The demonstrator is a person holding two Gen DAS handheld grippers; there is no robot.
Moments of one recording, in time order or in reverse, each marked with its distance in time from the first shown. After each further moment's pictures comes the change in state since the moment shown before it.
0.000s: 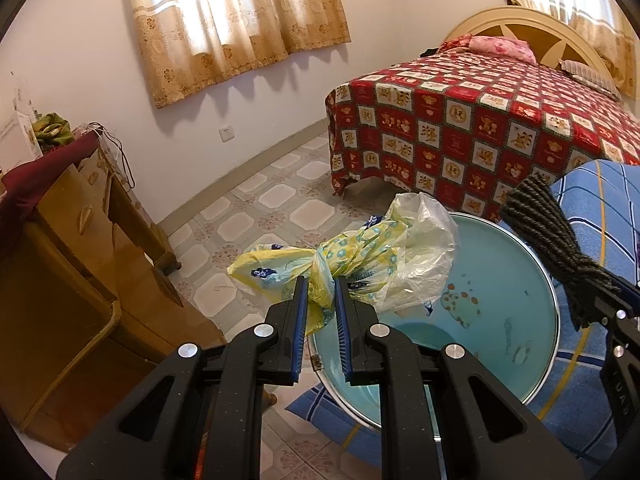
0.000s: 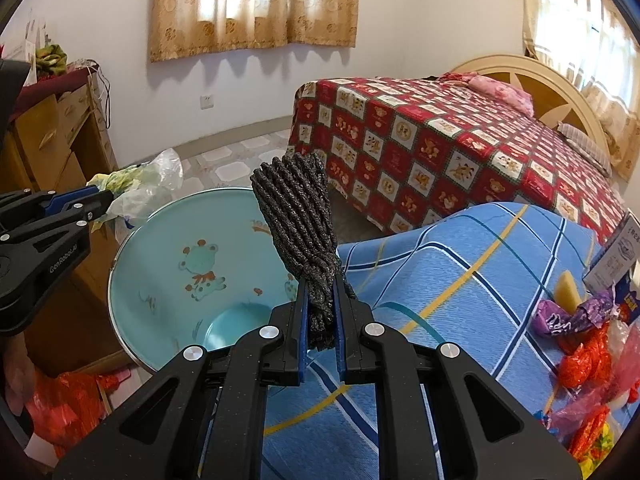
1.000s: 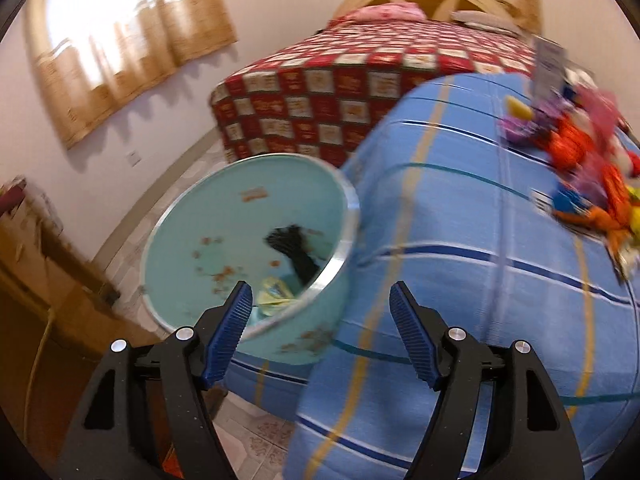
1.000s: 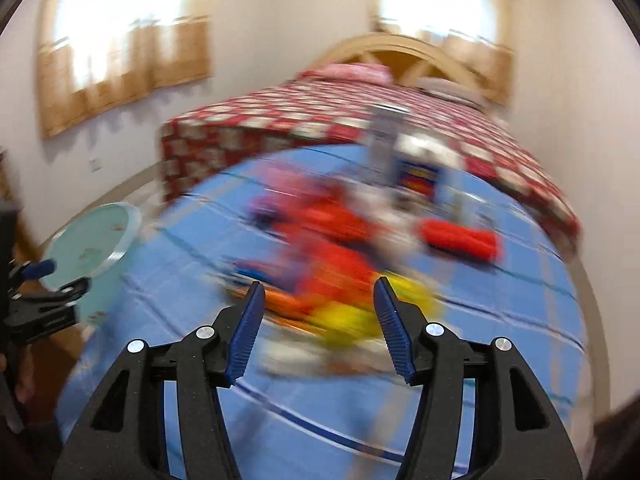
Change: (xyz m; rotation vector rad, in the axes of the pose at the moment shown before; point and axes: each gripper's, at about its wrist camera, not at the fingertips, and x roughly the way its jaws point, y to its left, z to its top) left arm -0.067 -0.134 -0.074 0.270 0.020 -0.266; right arm -0.178 -0.173 -0.148 0.369 -0.073 -0.359
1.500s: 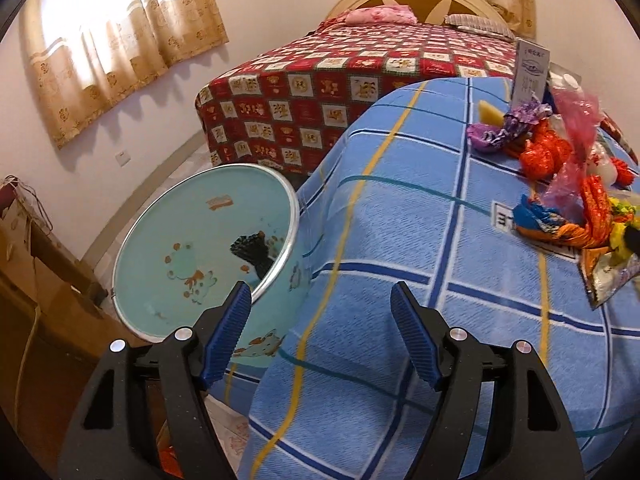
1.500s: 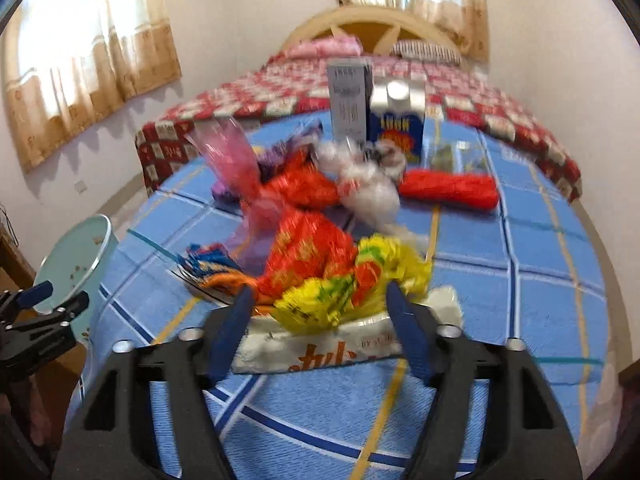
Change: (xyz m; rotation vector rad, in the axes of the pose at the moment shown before) left arm -0.004 -0.023 0.014 -0.024 -0.003 -0.037; right arm 0.037 -0.016 -0.012 0.133 0.096 0.035
